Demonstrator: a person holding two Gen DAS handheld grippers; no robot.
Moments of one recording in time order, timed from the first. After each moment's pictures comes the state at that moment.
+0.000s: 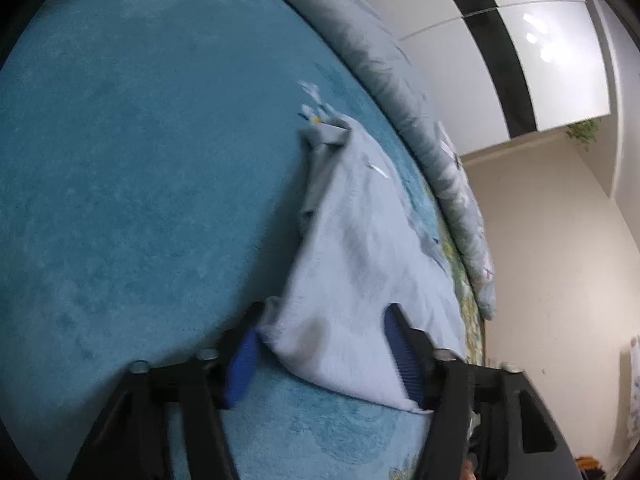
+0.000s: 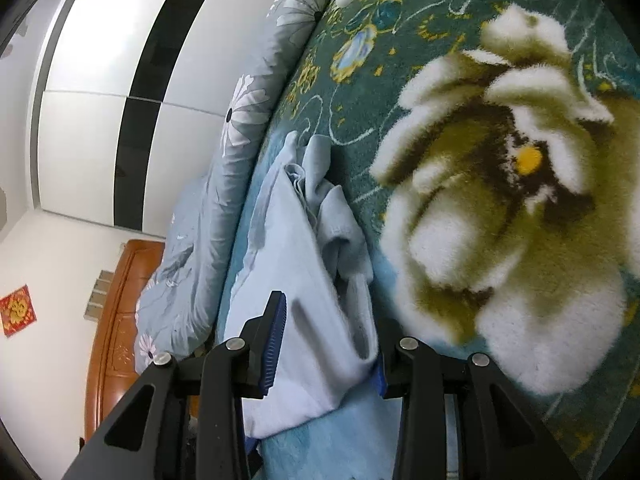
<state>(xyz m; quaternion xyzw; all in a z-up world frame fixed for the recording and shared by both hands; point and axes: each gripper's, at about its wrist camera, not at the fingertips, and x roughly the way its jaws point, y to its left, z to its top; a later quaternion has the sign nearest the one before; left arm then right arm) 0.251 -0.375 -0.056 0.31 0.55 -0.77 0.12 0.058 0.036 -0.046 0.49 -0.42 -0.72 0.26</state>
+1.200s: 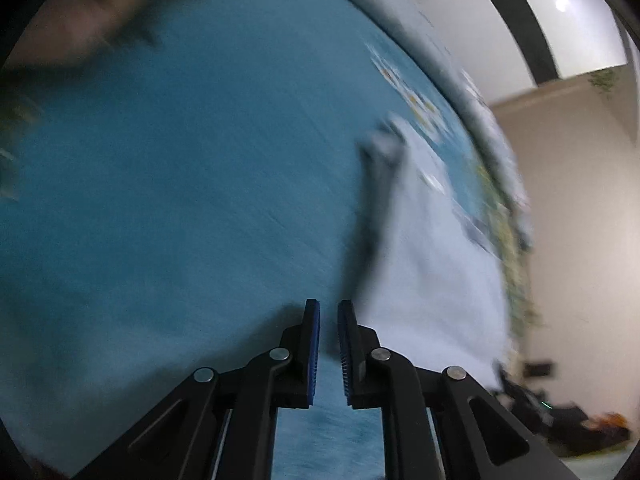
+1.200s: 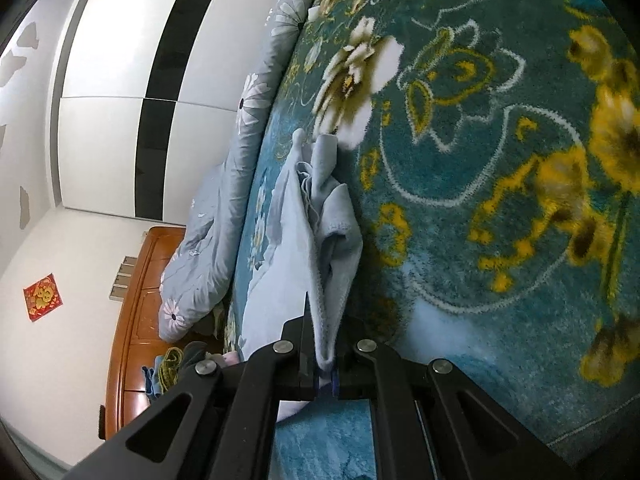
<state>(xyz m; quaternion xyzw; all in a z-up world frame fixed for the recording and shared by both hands) 0.406 -0.339 -0.020 0.41 0.48 -0.76 0.14 0.218 0.131 -0.037 0.49 -0.45 -0.70 0.27</state>
